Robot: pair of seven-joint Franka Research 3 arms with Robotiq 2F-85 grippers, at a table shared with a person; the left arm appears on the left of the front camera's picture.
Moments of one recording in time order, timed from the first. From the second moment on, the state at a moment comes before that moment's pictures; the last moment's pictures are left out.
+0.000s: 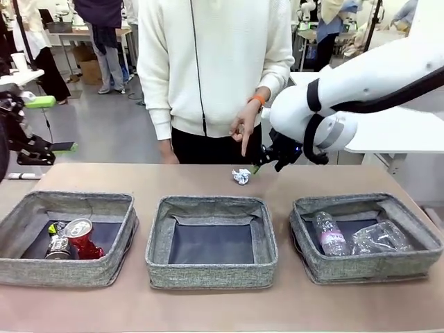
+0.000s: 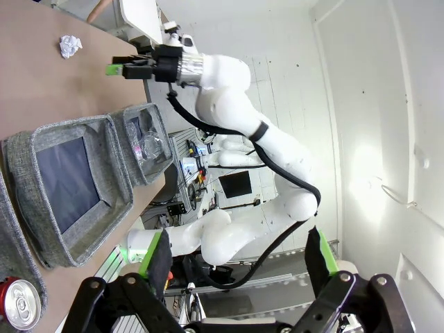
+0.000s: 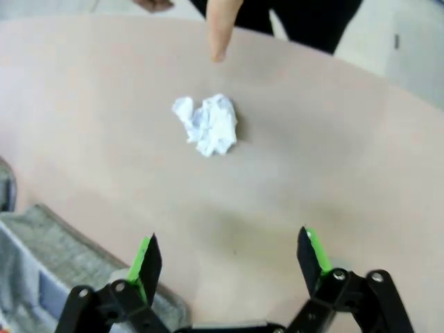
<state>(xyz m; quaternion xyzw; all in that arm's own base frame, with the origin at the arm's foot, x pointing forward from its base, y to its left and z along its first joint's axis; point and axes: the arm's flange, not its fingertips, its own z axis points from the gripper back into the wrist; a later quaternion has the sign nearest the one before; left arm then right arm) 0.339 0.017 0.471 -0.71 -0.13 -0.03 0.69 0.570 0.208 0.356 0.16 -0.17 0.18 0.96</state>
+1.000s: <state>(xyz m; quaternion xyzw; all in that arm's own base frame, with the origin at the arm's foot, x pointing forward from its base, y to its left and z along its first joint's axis) 0.339 0.017 0.471 -0.71 -0.13 -0.03 0.69 0.636 0.234 0.283 0.26 -0.20 0.19 0.93</state>
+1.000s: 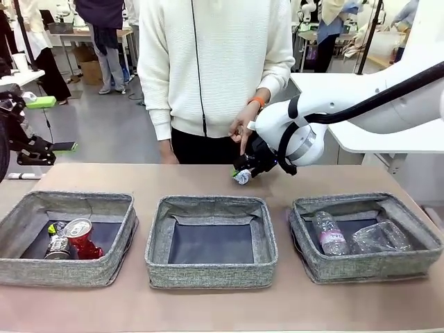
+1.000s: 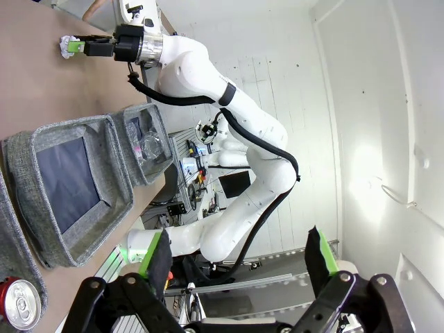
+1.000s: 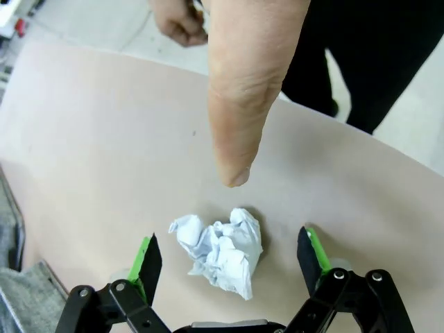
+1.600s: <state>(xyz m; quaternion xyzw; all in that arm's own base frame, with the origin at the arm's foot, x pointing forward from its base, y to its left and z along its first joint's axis) 0.339 0.017 0.471 -0.71 -0.13 -0.03 0.69 0.638 0.230 0.283 0.26 -0.20 0.19 0.93</state>
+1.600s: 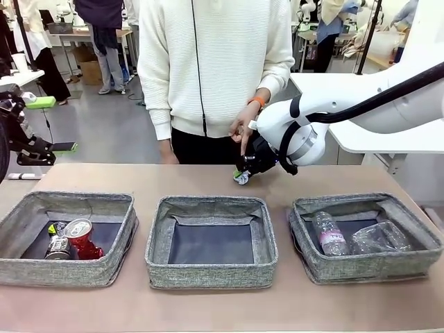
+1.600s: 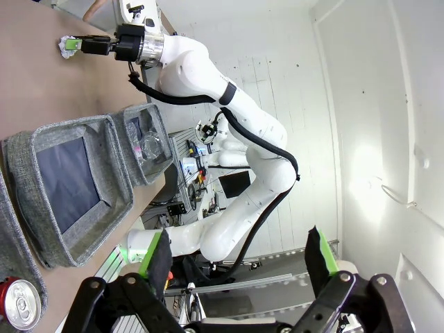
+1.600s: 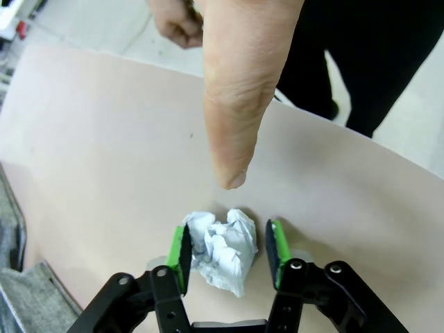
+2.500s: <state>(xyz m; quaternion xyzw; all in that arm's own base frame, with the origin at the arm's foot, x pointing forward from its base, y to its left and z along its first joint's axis) 0.339 0.017 0.471 -0.71 -0.13 -0.03 0.69 0.639 0.222 0.287 0.26 -0.20 0.18 0.93</state>
